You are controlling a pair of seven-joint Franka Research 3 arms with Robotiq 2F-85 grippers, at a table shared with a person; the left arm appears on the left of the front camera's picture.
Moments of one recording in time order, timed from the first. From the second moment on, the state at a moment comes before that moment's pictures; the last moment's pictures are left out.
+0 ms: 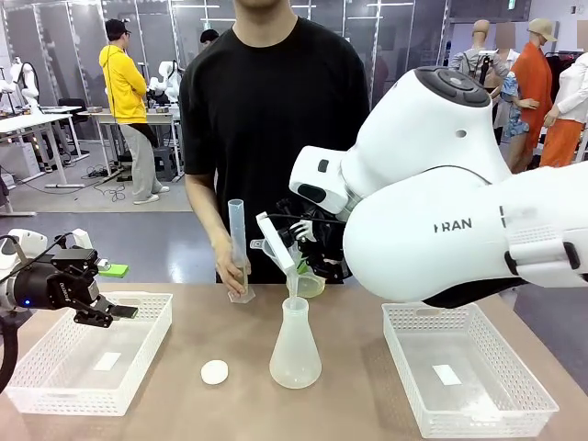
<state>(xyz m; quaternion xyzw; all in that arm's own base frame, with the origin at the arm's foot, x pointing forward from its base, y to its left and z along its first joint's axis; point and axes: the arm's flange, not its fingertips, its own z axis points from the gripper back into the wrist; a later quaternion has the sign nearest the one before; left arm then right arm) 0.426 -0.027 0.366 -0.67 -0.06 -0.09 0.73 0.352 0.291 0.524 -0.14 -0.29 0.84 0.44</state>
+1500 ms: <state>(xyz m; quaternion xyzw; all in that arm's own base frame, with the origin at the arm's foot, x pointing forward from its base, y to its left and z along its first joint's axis) 0.426 -0.027 0.366 -0.67 -0.06 -0.09 0.73 0.376 0.288 0.460 -0.11 -0.28 0.83 0.46</state>
